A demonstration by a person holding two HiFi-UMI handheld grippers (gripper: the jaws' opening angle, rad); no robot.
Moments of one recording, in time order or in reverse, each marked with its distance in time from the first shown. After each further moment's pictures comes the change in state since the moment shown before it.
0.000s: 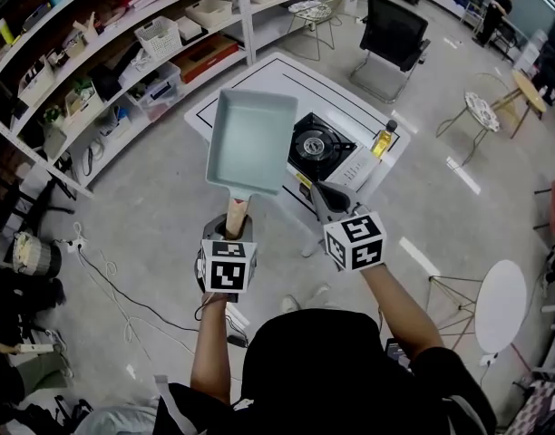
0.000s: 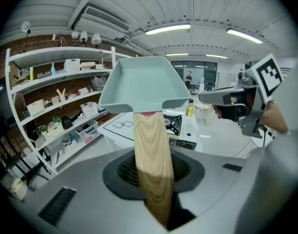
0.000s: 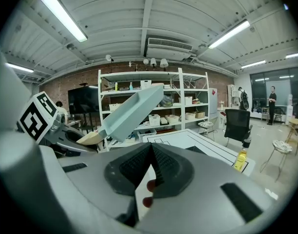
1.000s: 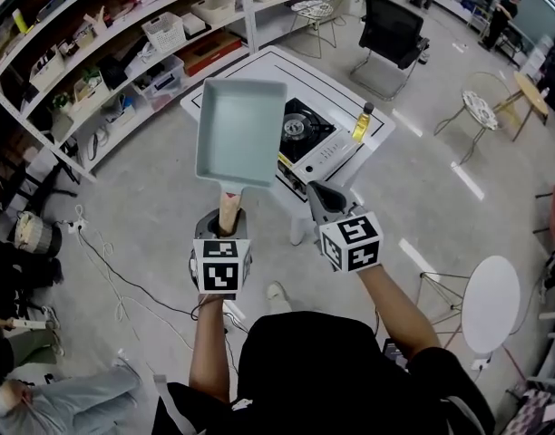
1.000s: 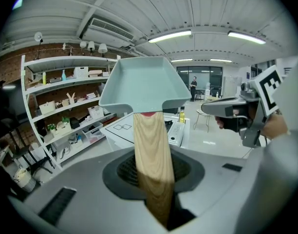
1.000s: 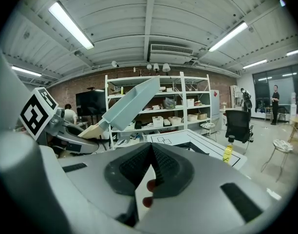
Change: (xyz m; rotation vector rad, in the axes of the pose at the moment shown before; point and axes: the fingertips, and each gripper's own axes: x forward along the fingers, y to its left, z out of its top) left arm -0.077 -0.099 0.003 -0.040 -0.068 0.088; right arm -0.115 -0.008 -0.019 -0.006 -0.032 0.054
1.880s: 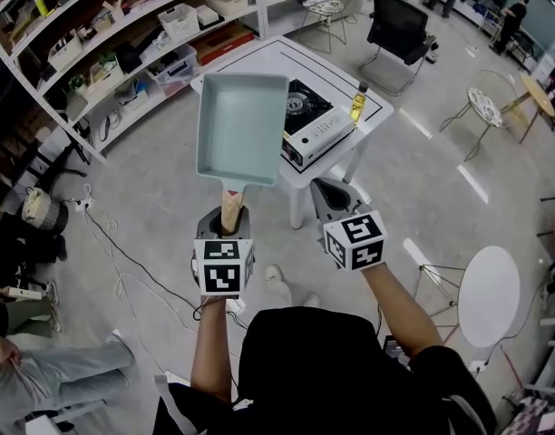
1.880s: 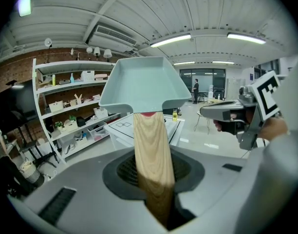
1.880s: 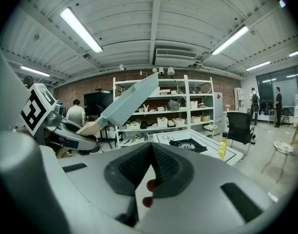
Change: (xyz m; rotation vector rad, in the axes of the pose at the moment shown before) left arm -0.088 -0.078 -0.041 -0.030 -0.033 0.055; right arm -0.106 0.024 -0.030 -0.030 -0.023 0.054
